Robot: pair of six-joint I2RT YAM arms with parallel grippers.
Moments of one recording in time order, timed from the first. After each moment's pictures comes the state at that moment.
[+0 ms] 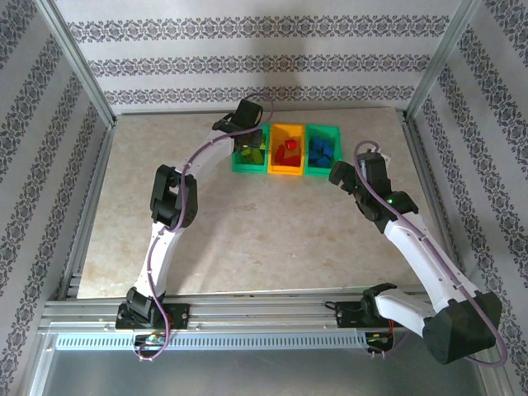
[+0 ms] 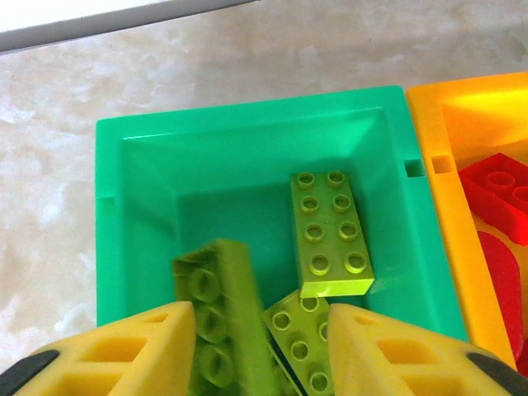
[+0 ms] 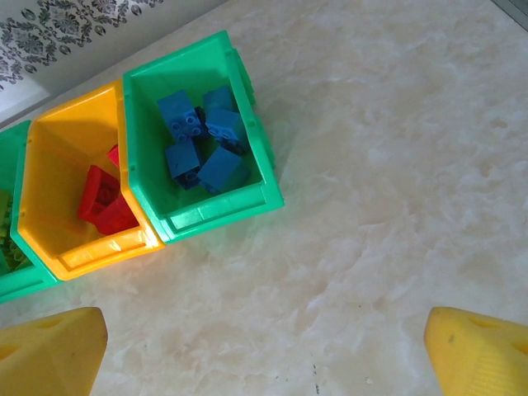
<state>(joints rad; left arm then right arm) -0.42 2.39 2.18 -0.64 -0.18 -0.22 0.27 1.08 0.92 -0.55 0.27 0.63</state>
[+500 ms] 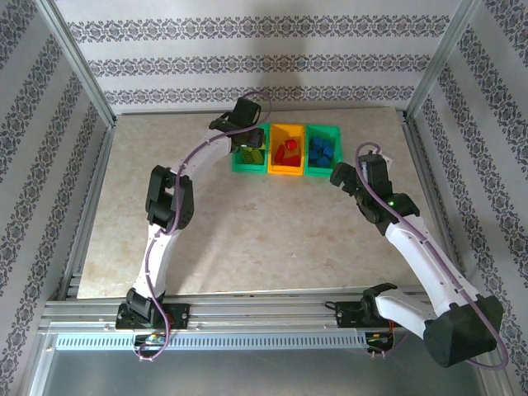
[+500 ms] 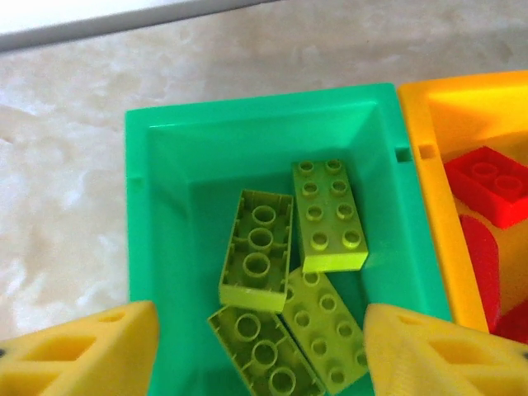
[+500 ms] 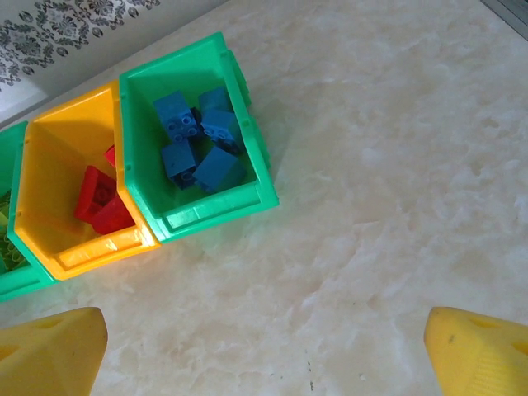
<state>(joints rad) -0.42 2.30 2.10 -0.65 -0.18 -0.23 0.27 1.05 0.91 -0.56 0.27 0.63</state>
